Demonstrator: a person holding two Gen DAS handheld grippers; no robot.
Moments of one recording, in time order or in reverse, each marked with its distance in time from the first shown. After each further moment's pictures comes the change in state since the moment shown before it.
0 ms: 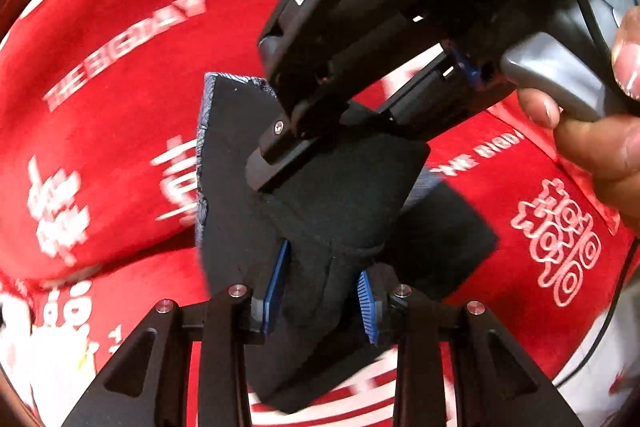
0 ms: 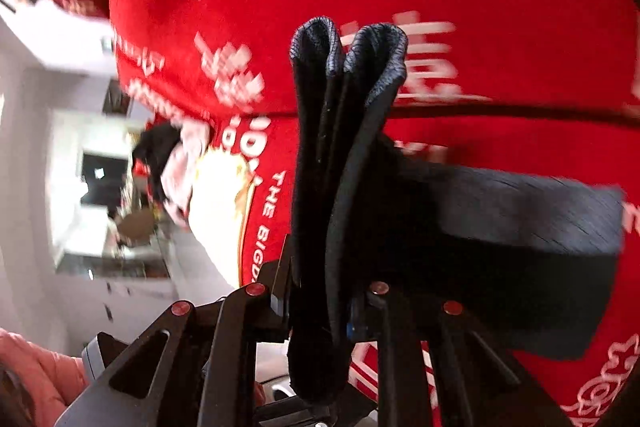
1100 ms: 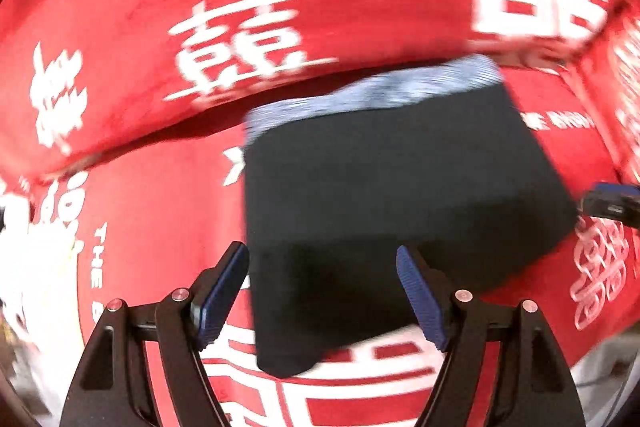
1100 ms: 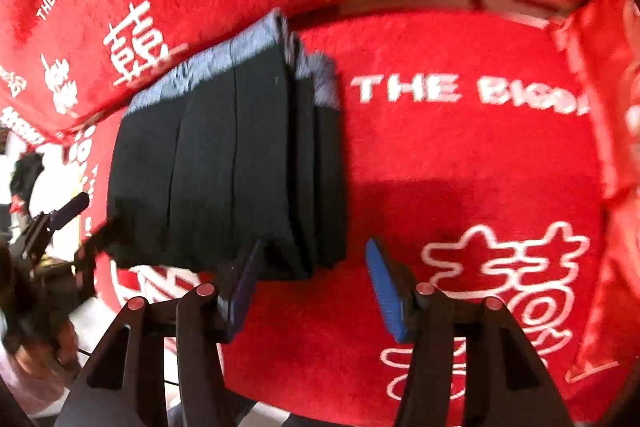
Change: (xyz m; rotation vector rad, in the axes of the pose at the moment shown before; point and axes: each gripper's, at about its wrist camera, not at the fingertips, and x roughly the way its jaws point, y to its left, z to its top) left arm 0.056 0.038 -0.030 -0.295 0.350 0.122; right arm -0.048 -0.137 -0.082 0.121 -0.085 -0.528
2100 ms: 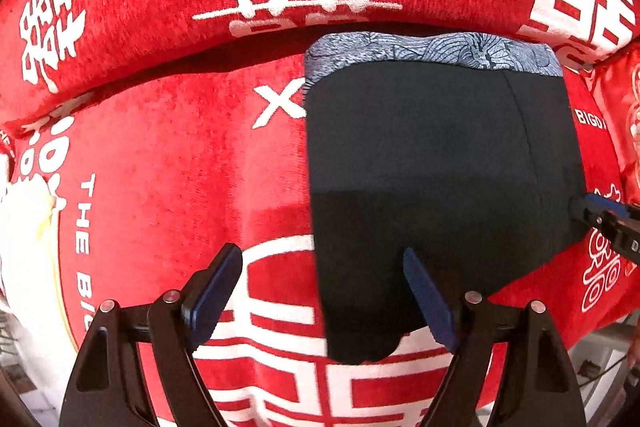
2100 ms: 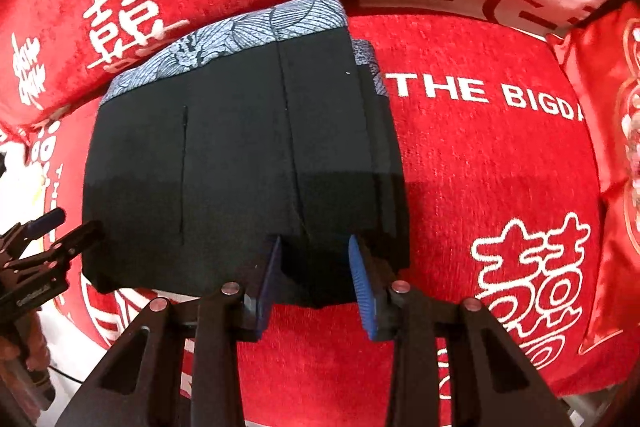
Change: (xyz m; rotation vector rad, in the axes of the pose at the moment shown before) left arm 0.041 0.070 -0.012 -0.059 0.152 -0.097; right arm 0.040 0.052 -0.003 0.006 0.006 -0.164
